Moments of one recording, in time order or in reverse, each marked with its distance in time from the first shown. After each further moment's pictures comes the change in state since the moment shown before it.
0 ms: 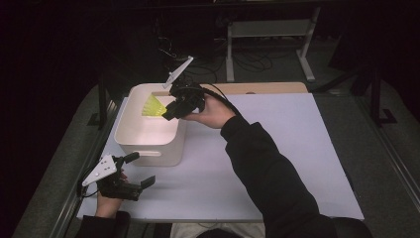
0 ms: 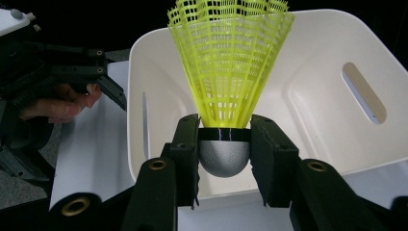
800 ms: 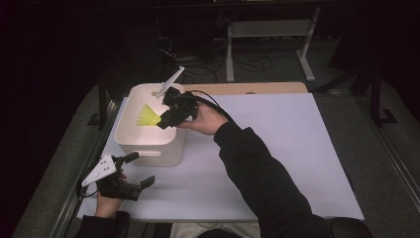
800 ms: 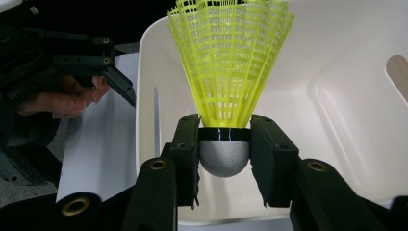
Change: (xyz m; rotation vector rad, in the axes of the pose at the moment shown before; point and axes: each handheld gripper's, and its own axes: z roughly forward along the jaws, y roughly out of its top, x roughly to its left) left arm 0.000 0.000 -0.001 -0.002 0.001 0.001; right arm 0.007 -0.004 0.029 0.024 0.052 -0.006
